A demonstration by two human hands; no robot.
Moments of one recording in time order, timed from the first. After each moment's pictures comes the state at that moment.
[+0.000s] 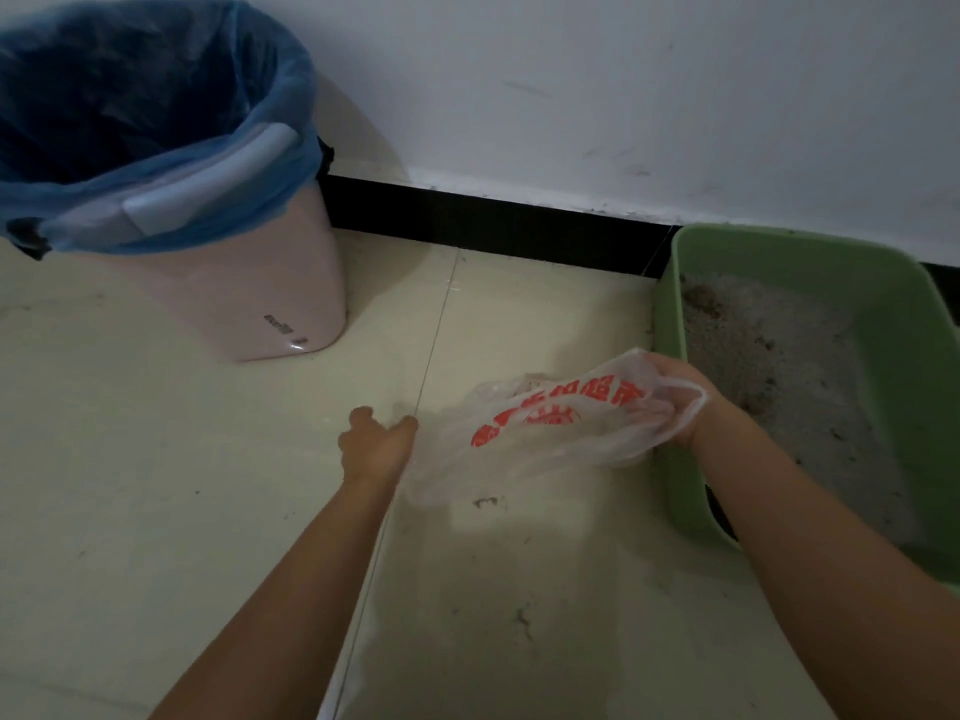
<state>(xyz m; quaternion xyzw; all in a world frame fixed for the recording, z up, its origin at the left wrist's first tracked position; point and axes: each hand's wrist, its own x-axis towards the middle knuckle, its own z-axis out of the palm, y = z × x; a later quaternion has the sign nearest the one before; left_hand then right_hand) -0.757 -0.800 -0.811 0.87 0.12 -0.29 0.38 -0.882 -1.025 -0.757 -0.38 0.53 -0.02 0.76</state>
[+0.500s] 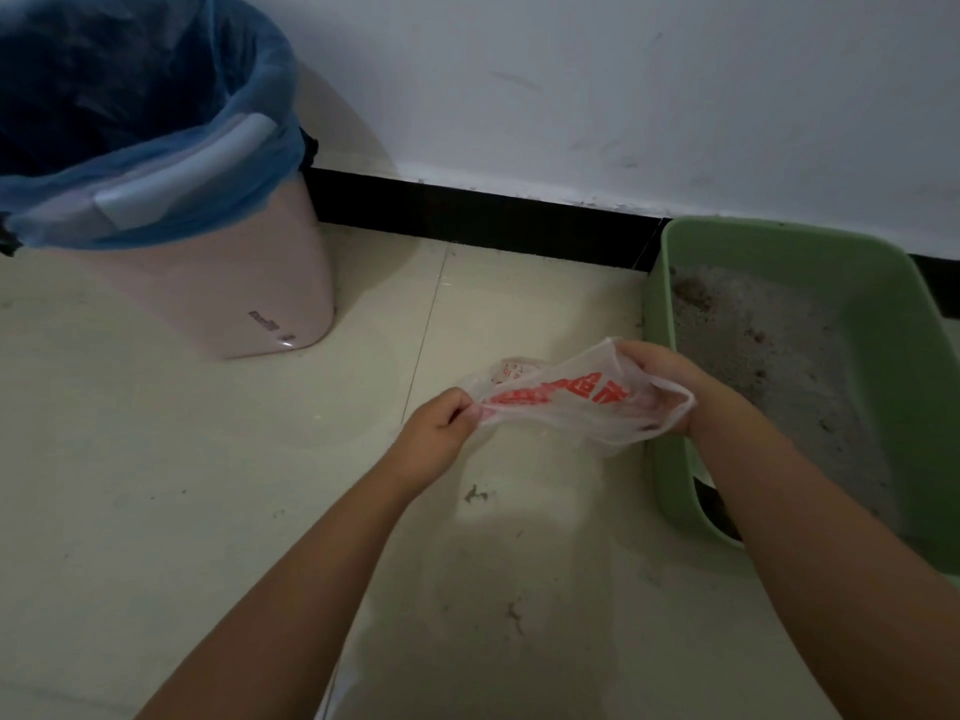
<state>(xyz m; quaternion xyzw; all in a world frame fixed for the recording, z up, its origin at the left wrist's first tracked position) -0.777 -0.827 -0.792 0.81 -0.25 -0.34 0.41 -0.877 -1.030 -0.754 -0.45 0.46 0.08 0.76</state>
